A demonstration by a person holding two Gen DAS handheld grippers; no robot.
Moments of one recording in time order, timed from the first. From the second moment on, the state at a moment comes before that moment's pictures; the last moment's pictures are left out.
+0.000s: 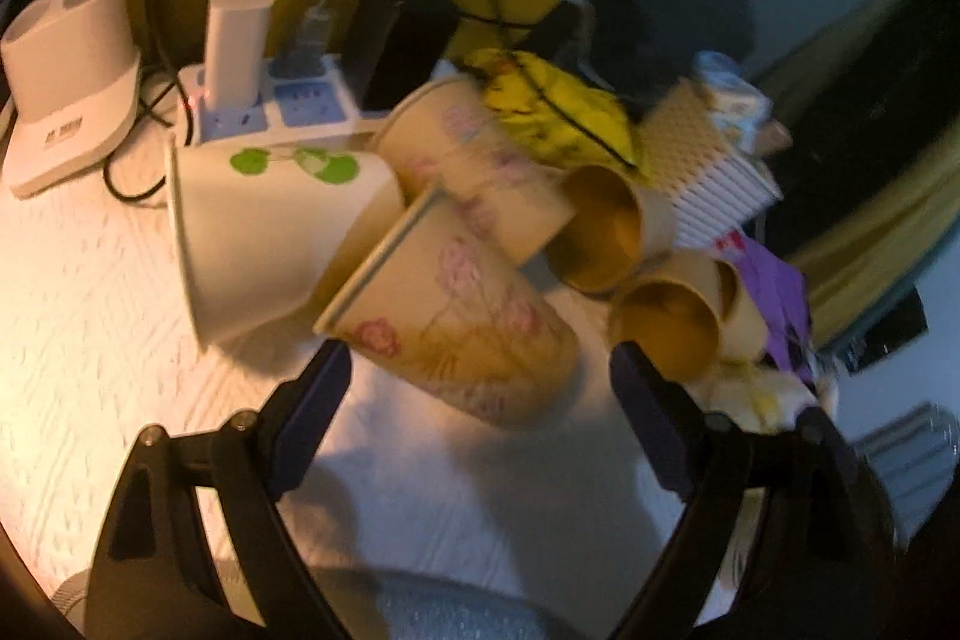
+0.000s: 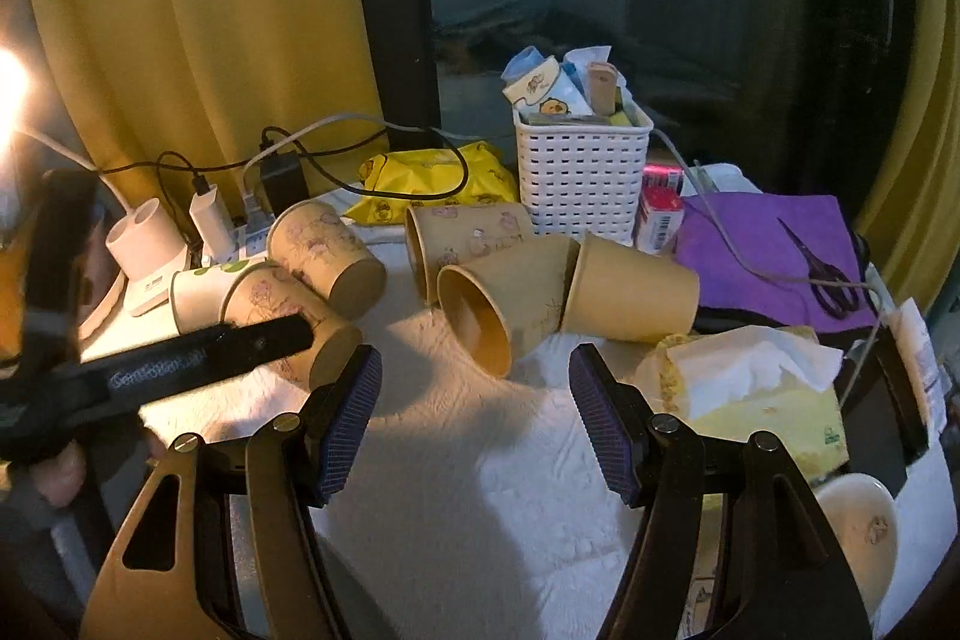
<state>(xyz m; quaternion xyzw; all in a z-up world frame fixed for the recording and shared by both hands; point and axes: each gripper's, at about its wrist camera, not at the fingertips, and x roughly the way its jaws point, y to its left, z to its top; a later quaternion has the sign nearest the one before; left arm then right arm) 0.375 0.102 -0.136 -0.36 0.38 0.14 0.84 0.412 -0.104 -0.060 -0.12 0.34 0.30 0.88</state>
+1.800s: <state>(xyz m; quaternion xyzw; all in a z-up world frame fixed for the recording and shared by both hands) 0.301 0.046 -0.074 -0.14 0.37 0.02 0.92 0.341 -0.145 -0.038 -0.10 0.32 0.32 0.89</state>
